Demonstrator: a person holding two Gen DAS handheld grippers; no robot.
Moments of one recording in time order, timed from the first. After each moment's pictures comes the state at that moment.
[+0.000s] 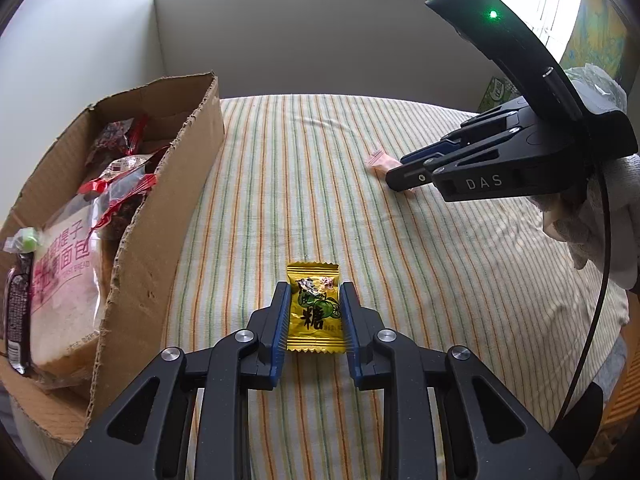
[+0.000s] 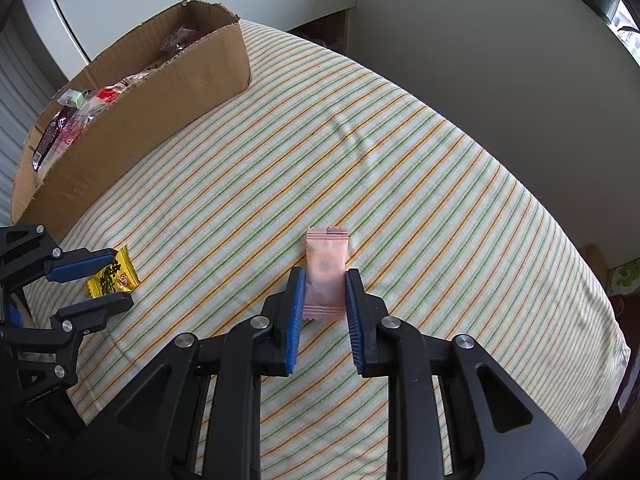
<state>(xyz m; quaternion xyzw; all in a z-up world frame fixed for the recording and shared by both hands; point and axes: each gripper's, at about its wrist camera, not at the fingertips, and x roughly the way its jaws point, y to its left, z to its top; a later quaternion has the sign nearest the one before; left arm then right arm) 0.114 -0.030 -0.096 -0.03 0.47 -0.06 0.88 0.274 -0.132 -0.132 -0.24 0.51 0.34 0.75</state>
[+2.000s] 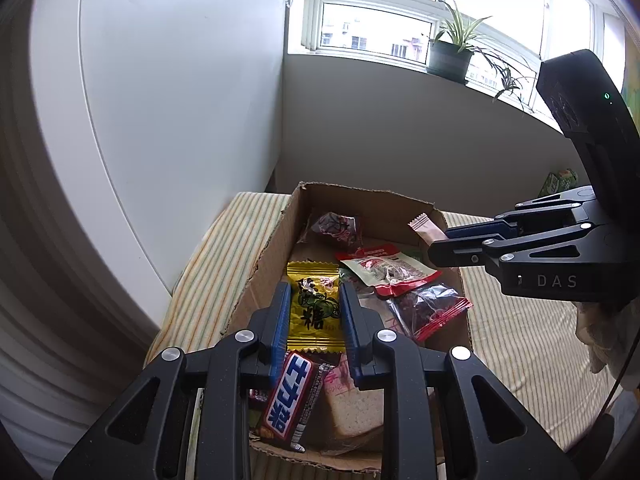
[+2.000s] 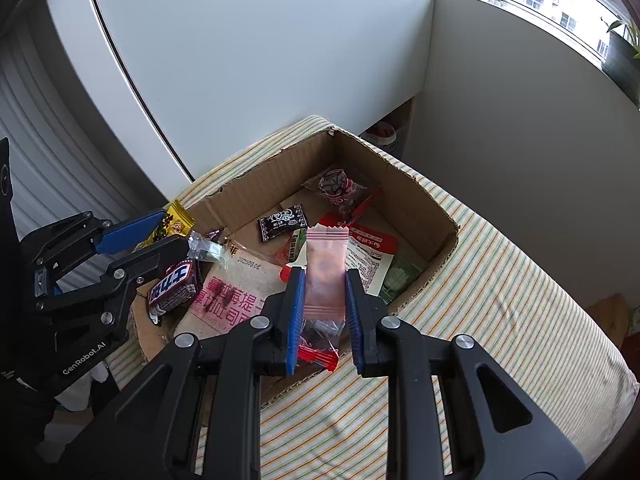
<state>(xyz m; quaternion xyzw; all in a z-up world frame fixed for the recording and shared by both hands) 0.113 0.148 -0.039 -0.06 0.36 0.05 0.93 0.211 0.033 -0.040 -0.19 0.44 0.40 0.78</state>
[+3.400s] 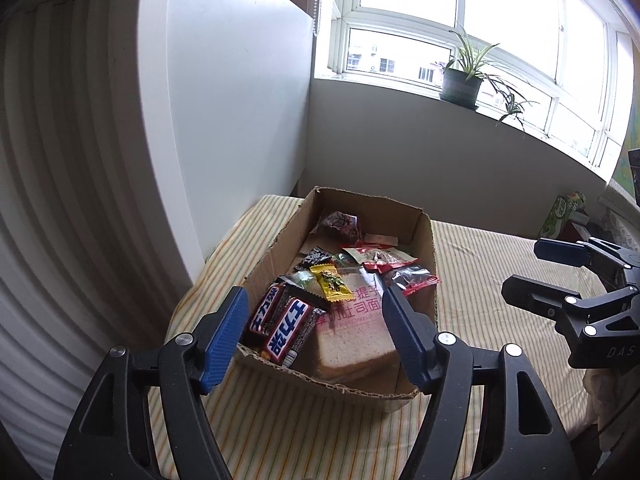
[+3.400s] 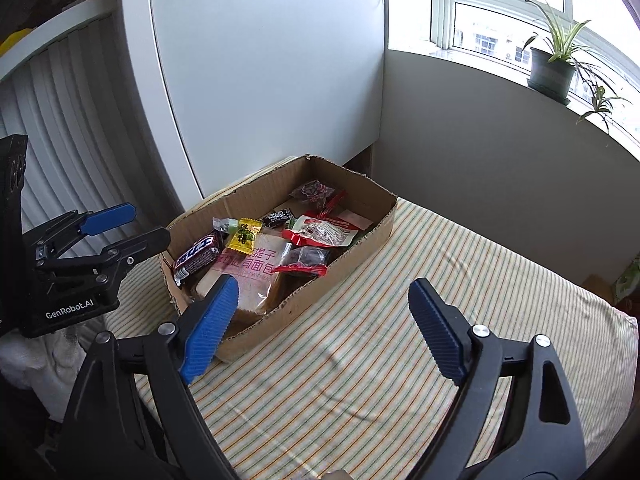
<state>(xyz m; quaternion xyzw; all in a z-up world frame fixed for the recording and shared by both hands) 0.040 0.122 -0.016 -0.08 0.32 0.10 0.94 0.115 -0.060 -0.018 -0.13 0.33 0.36 0.86</state>
